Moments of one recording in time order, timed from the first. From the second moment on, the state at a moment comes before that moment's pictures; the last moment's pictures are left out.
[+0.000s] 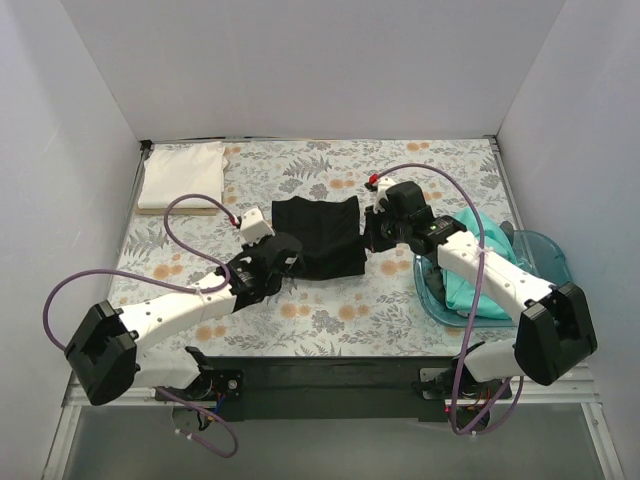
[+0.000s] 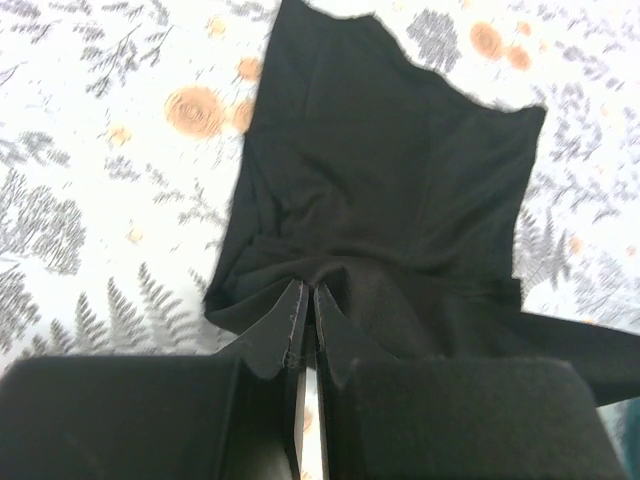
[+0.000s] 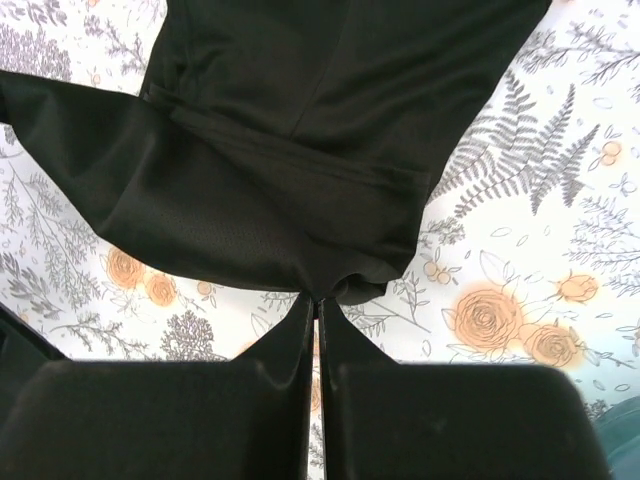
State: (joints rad) left arm -0.88 1.24 0.76 -0.25 -0.81 -0.98; right arm 0.59 1.36 1.00 -0.38 -0.19 0.25
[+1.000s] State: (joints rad) left arm -0.51 1.69 1.12 0.01 -0.54 -0.75; right arm 0.36 1.82 1.46 -0.38 -0.40 0.18
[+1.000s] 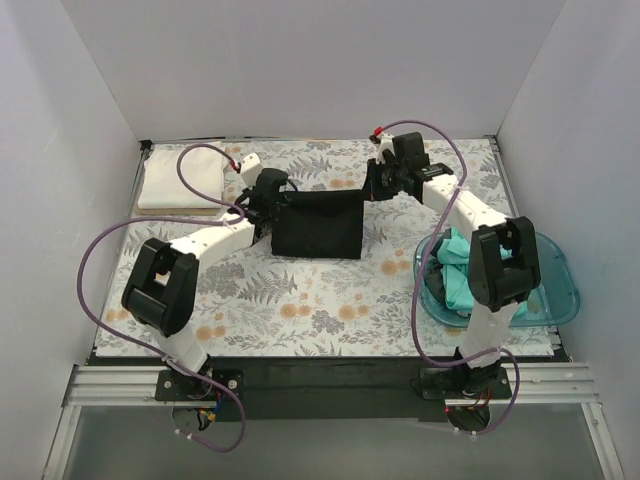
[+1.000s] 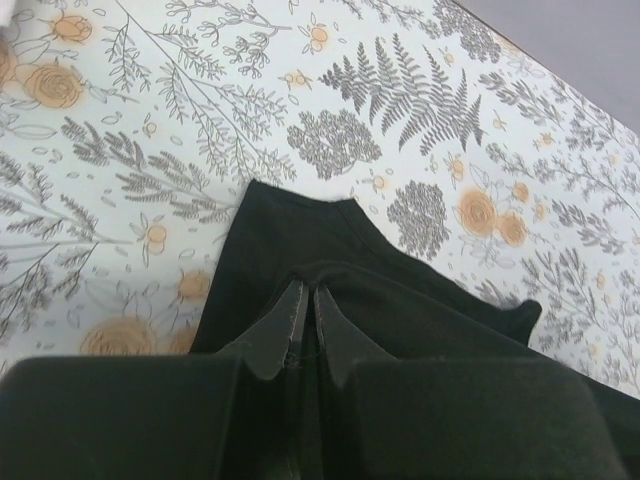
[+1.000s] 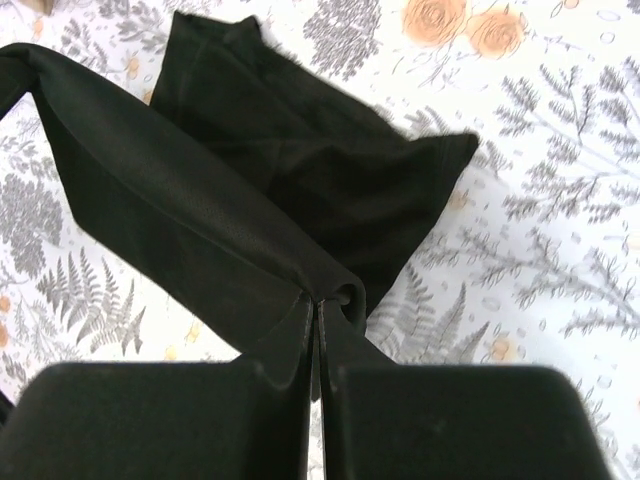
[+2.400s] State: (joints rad) left arm -0.35 1.82 1.14 0.09 -0.07 -0.64; right arm 0.34 1.54 1.05 -0.16 -0.43 0.19
